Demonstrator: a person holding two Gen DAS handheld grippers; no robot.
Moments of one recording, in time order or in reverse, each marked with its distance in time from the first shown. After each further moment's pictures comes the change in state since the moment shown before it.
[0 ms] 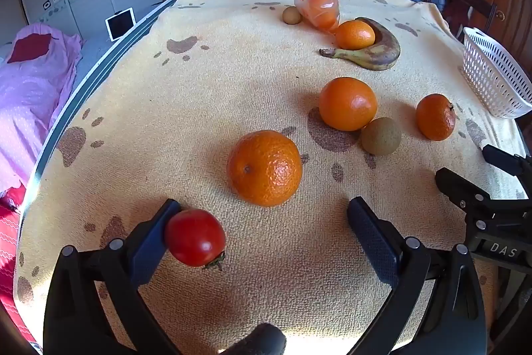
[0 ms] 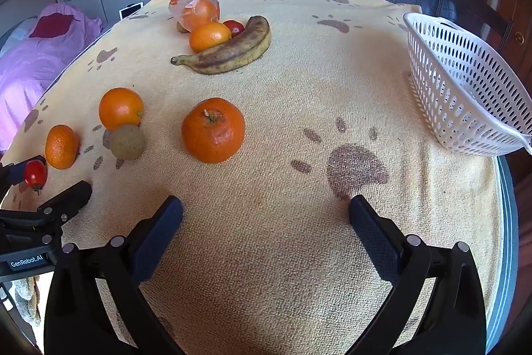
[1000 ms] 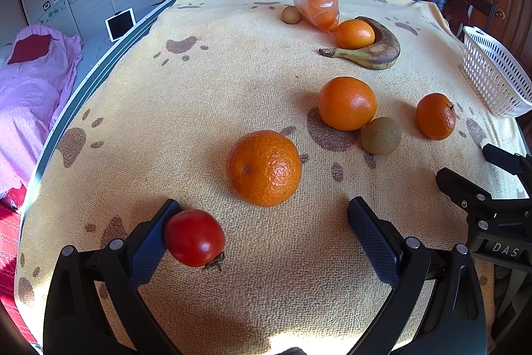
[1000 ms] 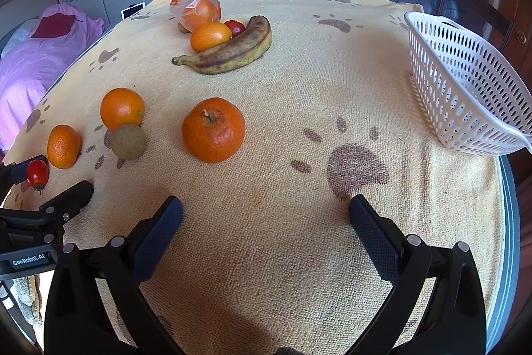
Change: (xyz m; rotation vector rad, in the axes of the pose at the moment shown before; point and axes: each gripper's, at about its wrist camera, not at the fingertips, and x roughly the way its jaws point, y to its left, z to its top) left arm 0.001 -0.002 0.000 0.003 0.007 0.004; right arm -0.001 -0.004 0.000 0.009 0.003 0.024
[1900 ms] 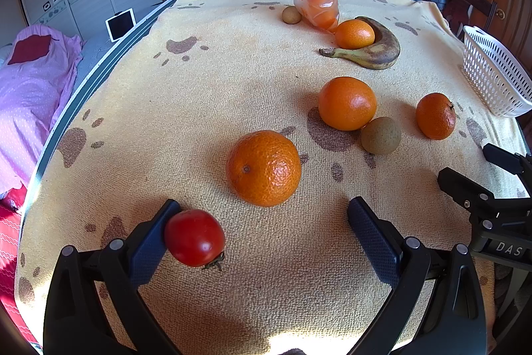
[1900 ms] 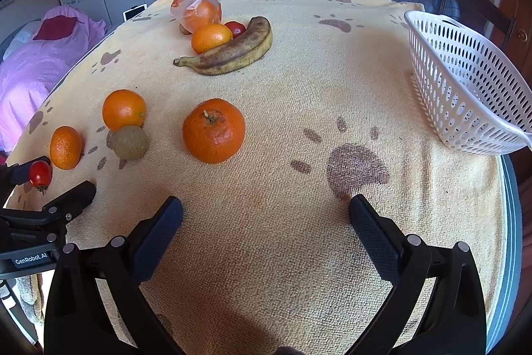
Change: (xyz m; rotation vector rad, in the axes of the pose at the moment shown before) left arm 0.000 0.000 0.000 0.001 -0.001 0.001; right arm -0.001 -0.002 -0.001 -0.001 -0.003 0.022
